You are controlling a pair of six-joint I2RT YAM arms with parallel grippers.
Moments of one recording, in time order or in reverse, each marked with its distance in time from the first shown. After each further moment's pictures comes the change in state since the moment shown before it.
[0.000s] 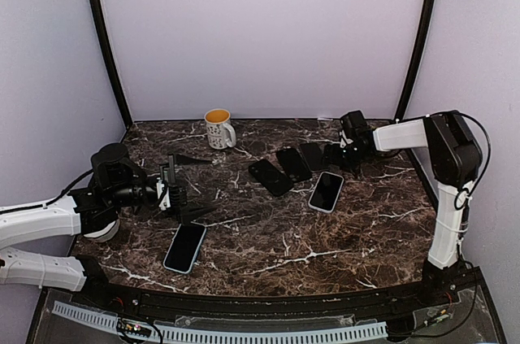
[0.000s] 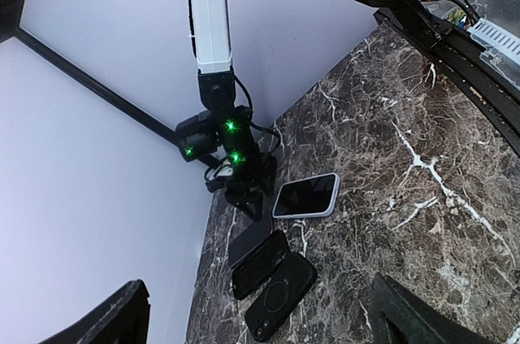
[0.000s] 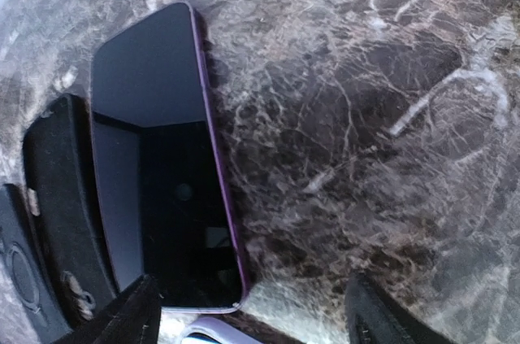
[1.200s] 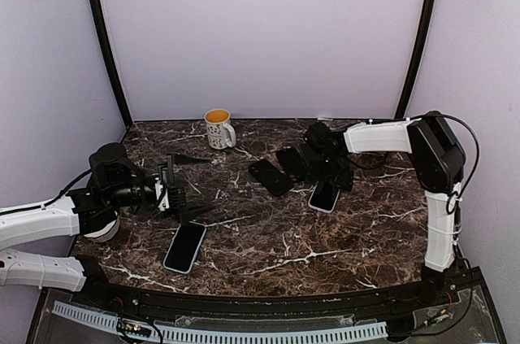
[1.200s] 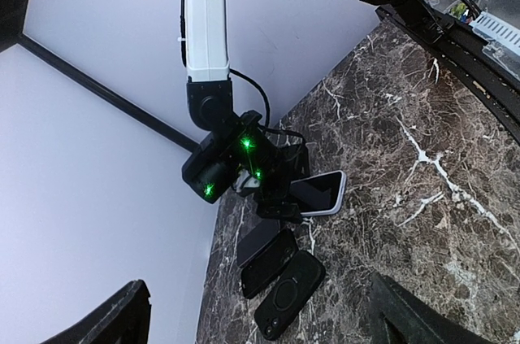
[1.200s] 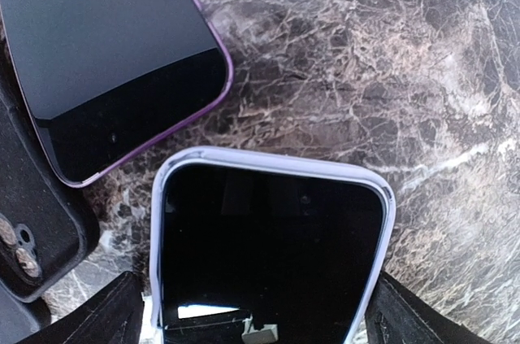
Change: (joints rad) left arm 0.000 -0.015 0.000 -0.006 -0.008 0.027; right arm 0.248 0.058 0.168 -0.499 0.335 0.396
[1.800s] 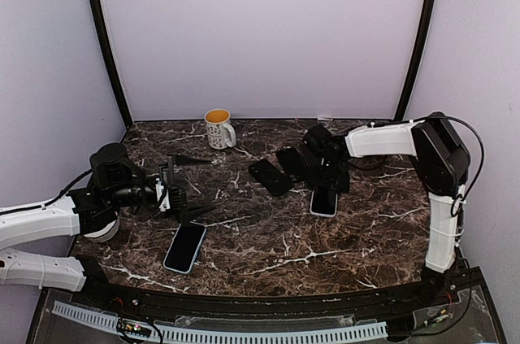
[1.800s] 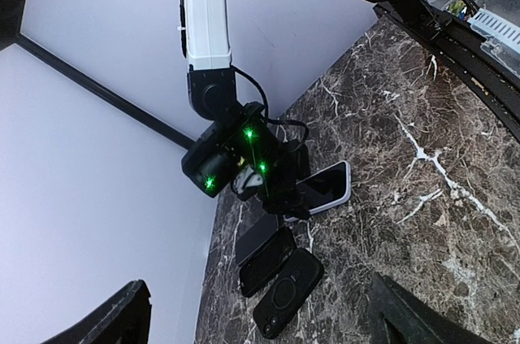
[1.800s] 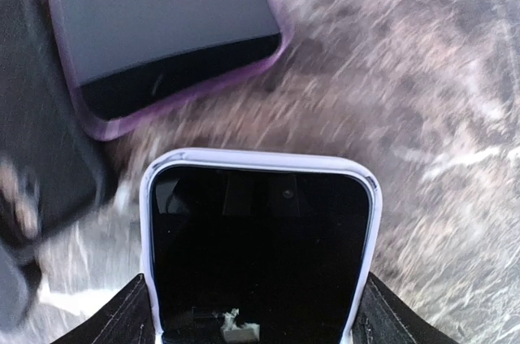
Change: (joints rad) left arm 0.000 0.003 0.000 -0.006 -0.001 0.009; right arm 0.027 -0.043 -0.058 0.043 -0.017 -0.118
